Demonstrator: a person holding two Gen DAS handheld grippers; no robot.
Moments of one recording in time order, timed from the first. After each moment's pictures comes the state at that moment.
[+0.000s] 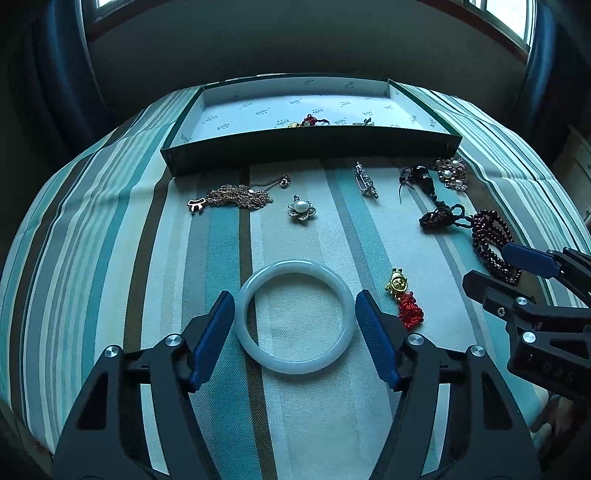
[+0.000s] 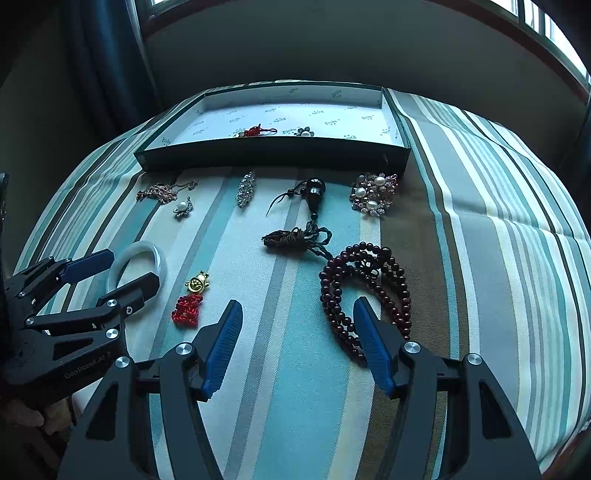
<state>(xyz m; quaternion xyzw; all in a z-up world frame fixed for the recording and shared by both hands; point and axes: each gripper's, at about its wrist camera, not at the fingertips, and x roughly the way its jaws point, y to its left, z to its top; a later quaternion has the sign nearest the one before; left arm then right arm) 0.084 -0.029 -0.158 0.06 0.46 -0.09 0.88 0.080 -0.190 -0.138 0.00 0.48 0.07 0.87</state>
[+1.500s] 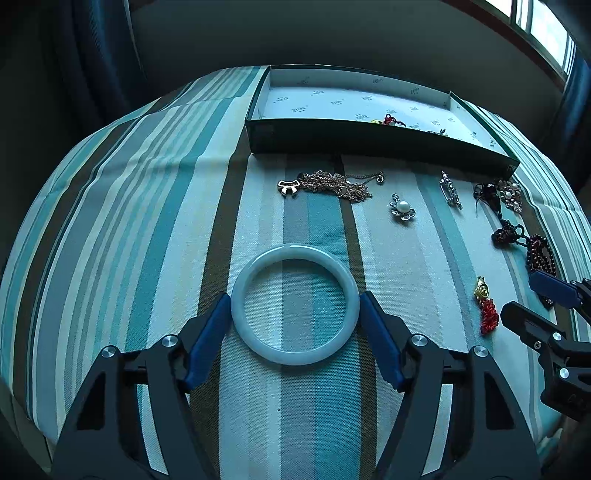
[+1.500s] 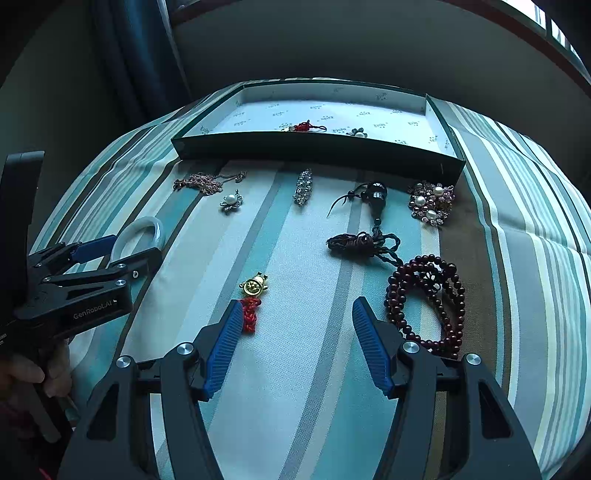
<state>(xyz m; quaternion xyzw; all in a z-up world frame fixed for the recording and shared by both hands) 0.100 0.028 -0.165 0.02 0.48 -0.03 0.88 0.081 -0.156 -0.142 -0.01 0.49 0.12 0.87</state>
